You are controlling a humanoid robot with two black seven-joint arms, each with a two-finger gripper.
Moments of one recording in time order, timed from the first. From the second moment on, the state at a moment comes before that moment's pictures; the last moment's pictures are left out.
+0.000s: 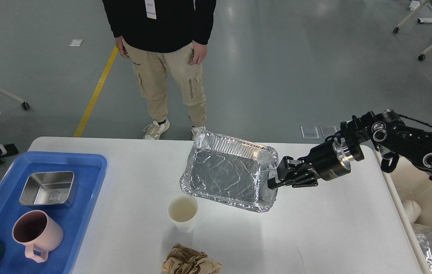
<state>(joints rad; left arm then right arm) -0.24 1.53 -0.73 -1.68 0.71 -0.28 -0.12 1.04 -0.53 0.20 1.08 -0.85 0.96 0.13</state>
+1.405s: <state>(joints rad) -0.84 0.51 -0.38 -1.39 2.02 -0.74 -0.15 1.06 -0.55 0.23 1.11 -0.85 0.95 0.13</state>
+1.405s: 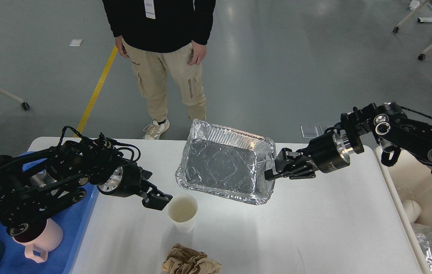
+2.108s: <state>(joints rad) -0.78 0.41 -0.36 -1.26 2.04 -0.61 -0.16 1.05 -0.56 0.22 1.12 -0.85 0.94 0.13</state>
